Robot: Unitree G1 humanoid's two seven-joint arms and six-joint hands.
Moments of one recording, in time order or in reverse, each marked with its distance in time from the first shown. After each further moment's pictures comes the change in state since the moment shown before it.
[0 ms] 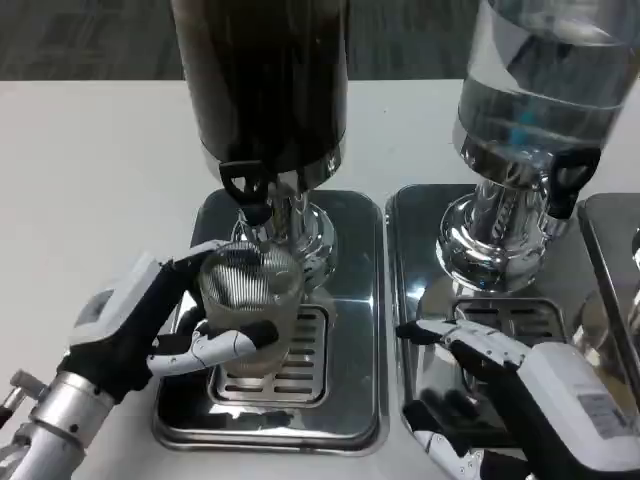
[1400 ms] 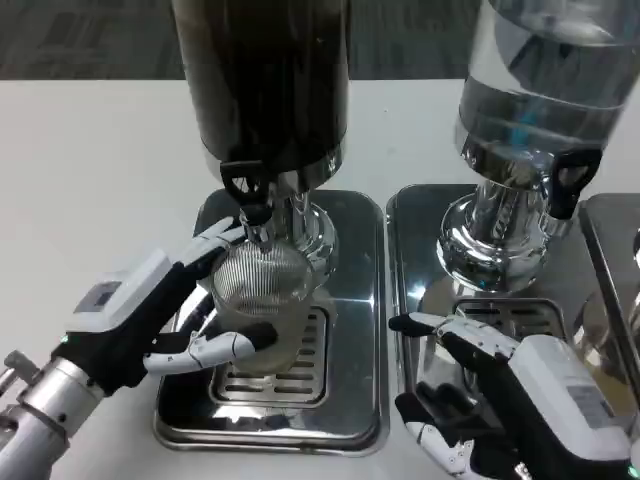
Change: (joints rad) left arm 0.008 0.069 -0.005 -0.107 0.045 0.027 -0.074; right arm -0.043 0.016 0.020 0.038 0.016 0.007 0.000
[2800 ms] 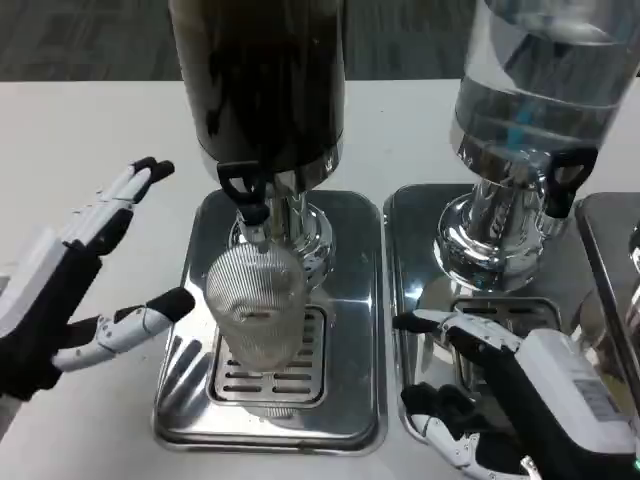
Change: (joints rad) left arm 0.246 0.094 0.192 -0.326 -0.180 0.006 -0.015; right arm -0.003 -0.003 -0.015 -0.019 0.039 0.015 0.036
